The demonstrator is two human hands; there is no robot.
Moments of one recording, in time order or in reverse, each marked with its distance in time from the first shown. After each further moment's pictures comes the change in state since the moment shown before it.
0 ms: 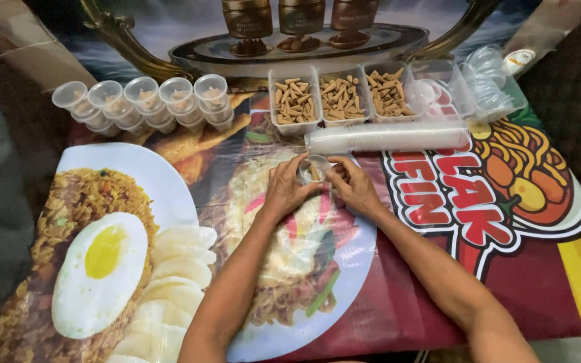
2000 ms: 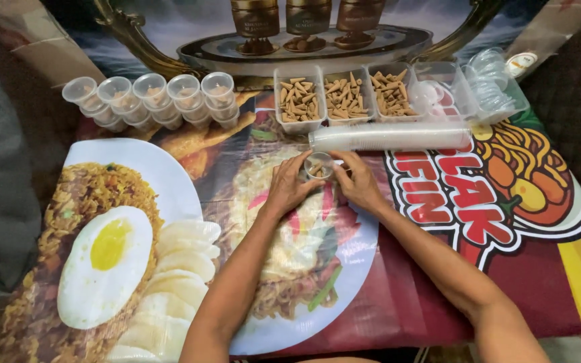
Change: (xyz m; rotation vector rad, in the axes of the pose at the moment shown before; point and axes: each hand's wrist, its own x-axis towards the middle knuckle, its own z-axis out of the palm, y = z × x) left_hand 0.000 -0.007 0.001 -0.003 0.010 0.025; right_hand 0.011 0.003 -0.003 -0.203 0.005 -0.180
